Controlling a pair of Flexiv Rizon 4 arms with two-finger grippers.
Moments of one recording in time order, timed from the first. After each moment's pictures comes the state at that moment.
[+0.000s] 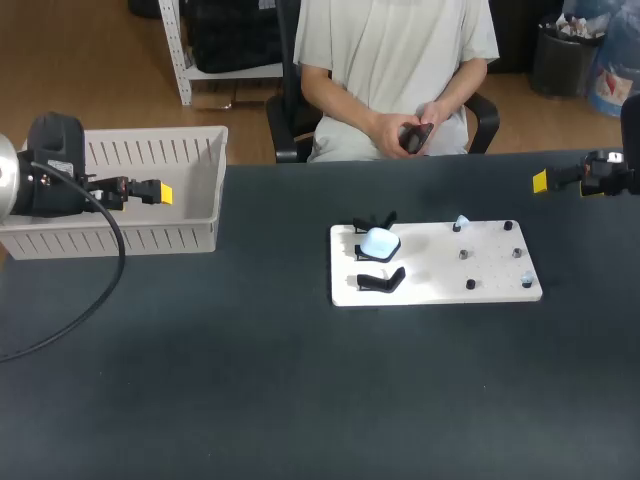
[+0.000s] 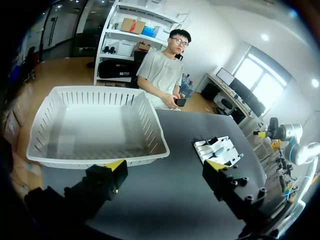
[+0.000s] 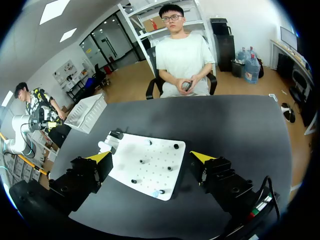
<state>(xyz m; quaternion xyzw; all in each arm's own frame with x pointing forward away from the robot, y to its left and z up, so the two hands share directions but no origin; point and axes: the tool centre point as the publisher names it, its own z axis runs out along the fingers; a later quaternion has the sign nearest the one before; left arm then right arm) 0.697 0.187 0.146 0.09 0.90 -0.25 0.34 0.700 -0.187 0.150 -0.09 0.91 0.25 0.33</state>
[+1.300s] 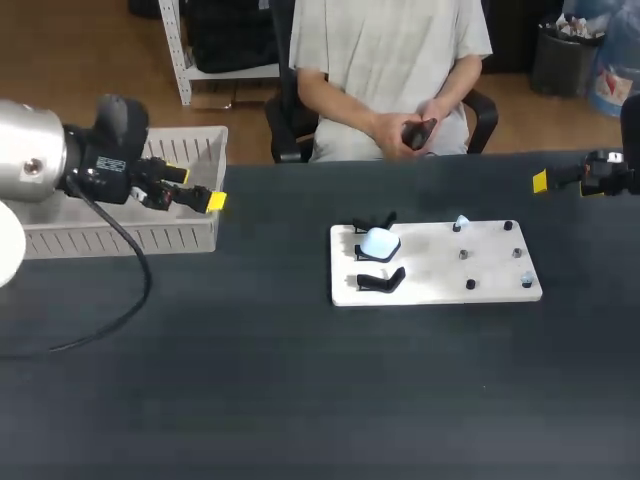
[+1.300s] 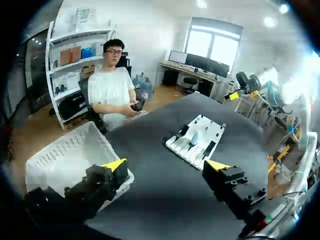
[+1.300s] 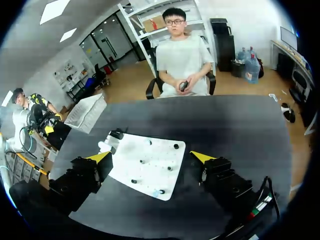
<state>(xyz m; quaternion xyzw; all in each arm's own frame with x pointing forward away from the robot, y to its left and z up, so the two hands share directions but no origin) 0.695 0.109 0.164 0.36 0.82 -0.24 0.37 0.700 -0.187 0.150 -0.09 0.91 0.25 0.33</state>
